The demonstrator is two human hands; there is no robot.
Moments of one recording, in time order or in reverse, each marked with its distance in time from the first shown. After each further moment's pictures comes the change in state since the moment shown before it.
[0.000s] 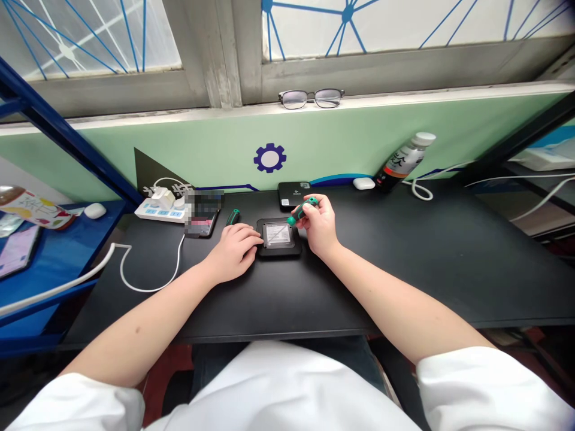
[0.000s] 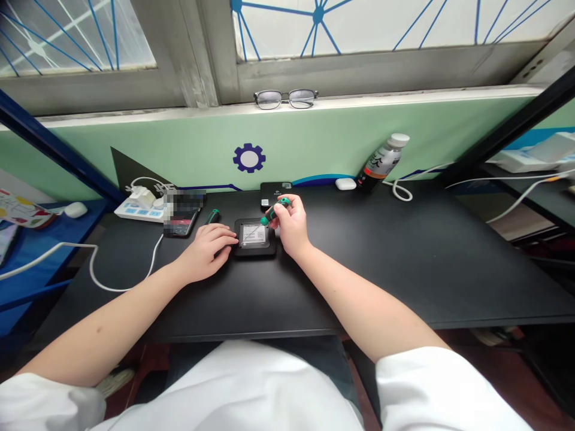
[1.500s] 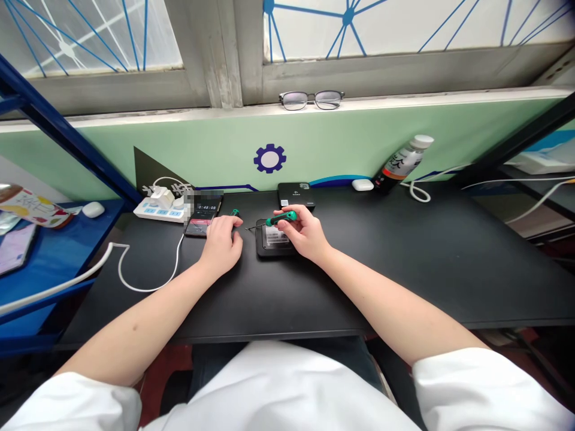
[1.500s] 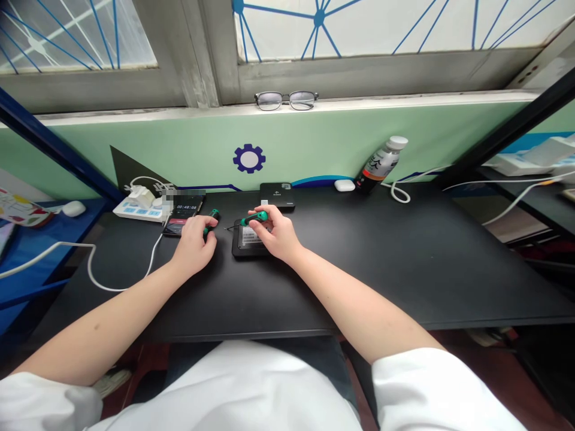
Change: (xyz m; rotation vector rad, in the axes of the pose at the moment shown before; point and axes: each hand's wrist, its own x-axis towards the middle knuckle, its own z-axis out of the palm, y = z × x) left_hand 0.002 -0.011 0.007 0.082 0.282 -0.363; right_hand -0.020 0.002 0.007 -0.313 -0.265 -0.132
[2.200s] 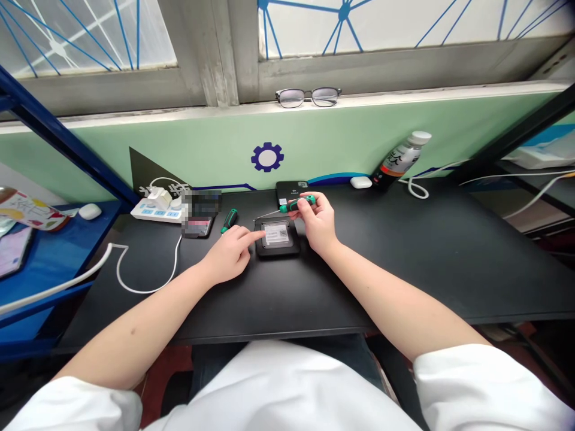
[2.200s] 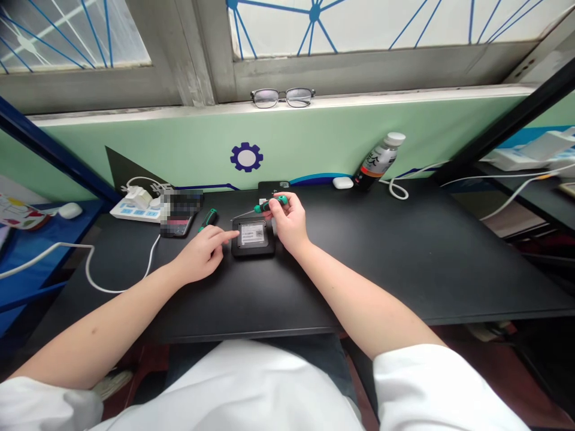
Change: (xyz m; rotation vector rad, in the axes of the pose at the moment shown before) left_hand -0.003 0.007 -0.008 -0.131 -0.340 0.377; right_hand 0.022 0.004 -0.012 0.245 0.304 0.036
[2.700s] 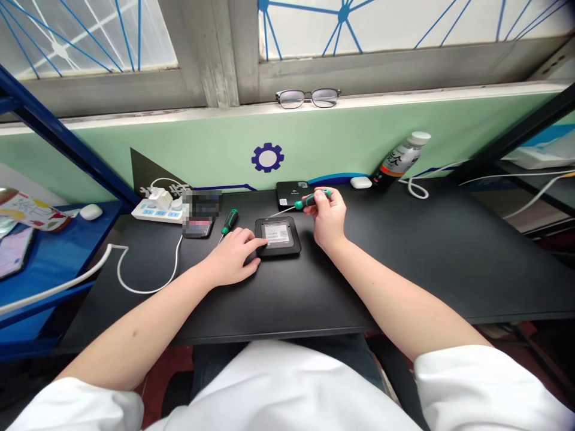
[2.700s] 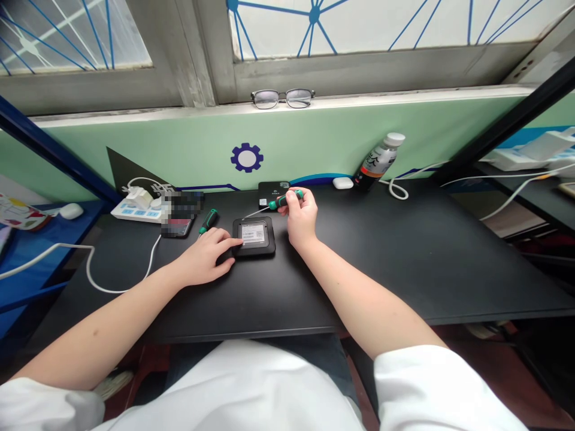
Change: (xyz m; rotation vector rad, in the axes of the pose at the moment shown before) left_hand 0.002 0.010 -0.005 0.049 -0.156 -0.041; right_hand 0.016 0.000 -0.012 0.021 0.205 -0.001
